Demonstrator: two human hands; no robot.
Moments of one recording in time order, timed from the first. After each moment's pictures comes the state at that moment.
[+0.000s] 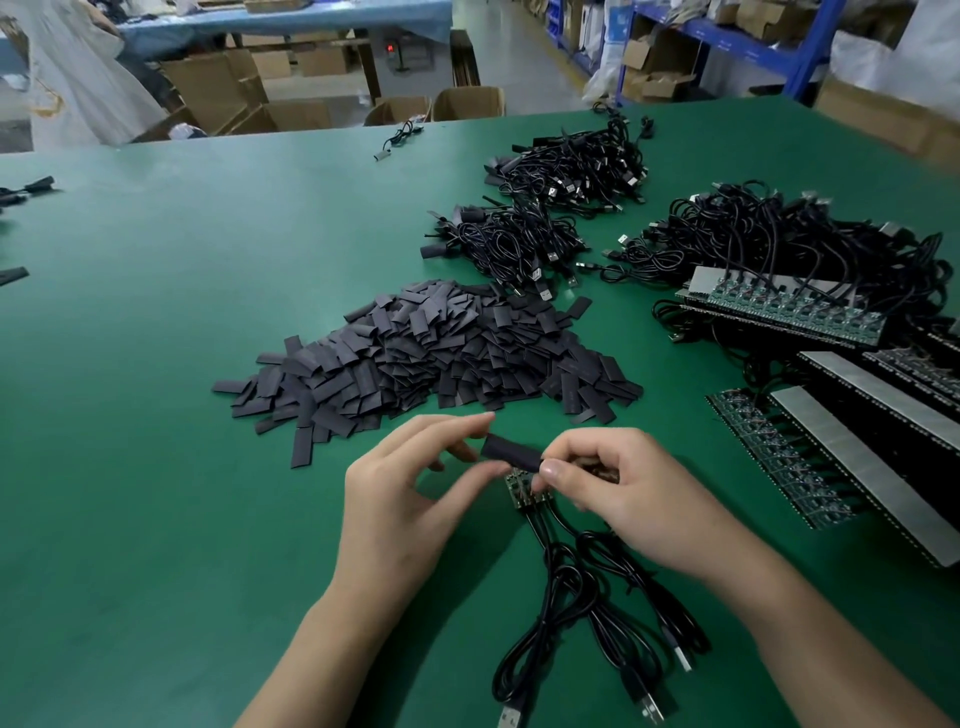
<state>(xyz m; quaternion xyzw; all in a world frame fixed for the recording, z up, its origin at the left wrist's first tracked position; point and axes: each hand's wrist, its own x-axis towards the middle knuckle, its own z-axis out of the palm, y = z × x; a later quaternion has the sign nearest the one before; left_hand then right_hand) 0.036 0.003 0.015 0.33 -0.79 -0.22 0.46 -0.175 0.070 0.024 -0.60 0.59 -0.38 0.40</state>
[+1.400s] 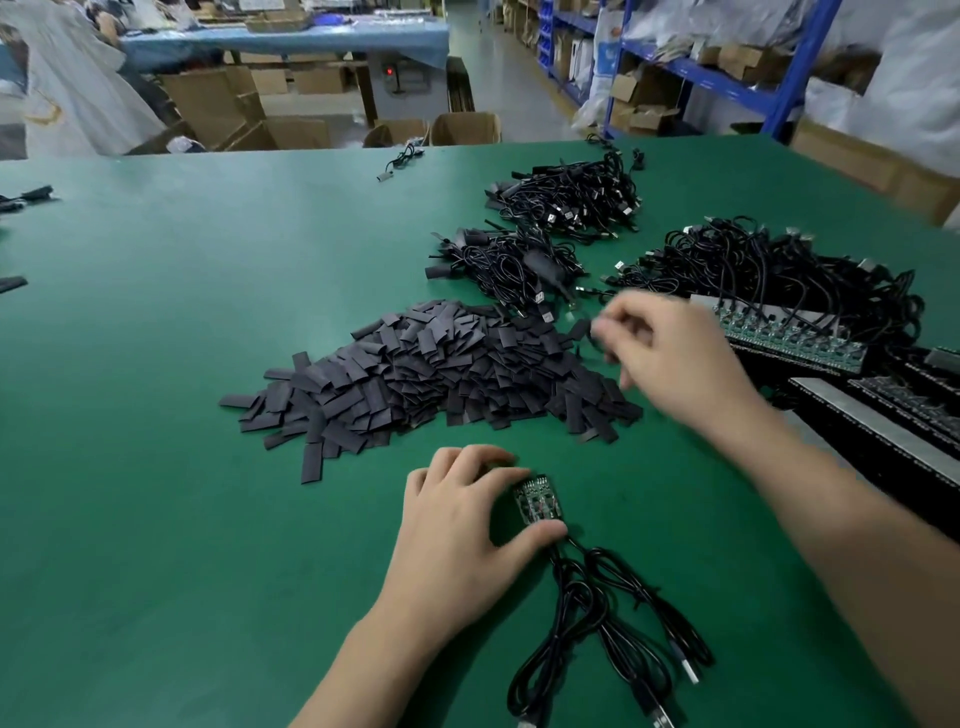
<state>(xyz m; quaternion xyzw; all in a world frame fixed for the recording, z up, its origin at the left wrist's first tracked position) 0.022 0.008 -0.003 0.42 -0.87 -0.16 0.20 -0.217 0.000 0.086 -0.62 0.70 -0.34 0.06</state>
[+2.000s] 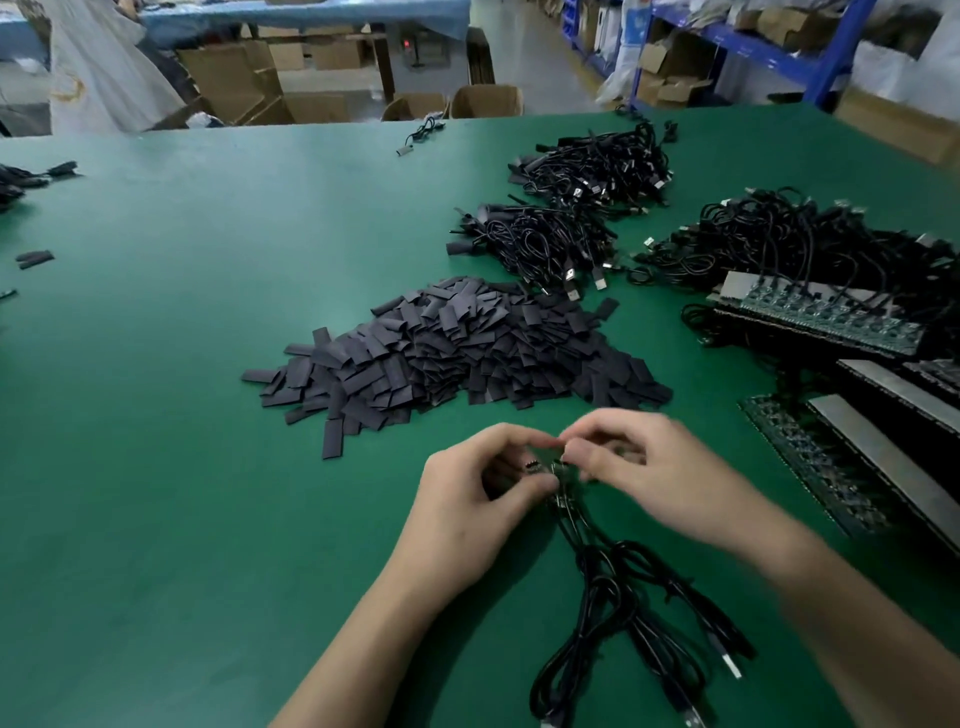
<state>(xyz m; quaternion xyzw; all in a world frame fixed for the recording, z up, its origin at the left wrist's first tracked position) 0.026 0.004 0.012 0.40 -0.72 -0.46 0.32 -0.174 0.053 0.037 -0.62 0.64 -0.31 0.34</state>
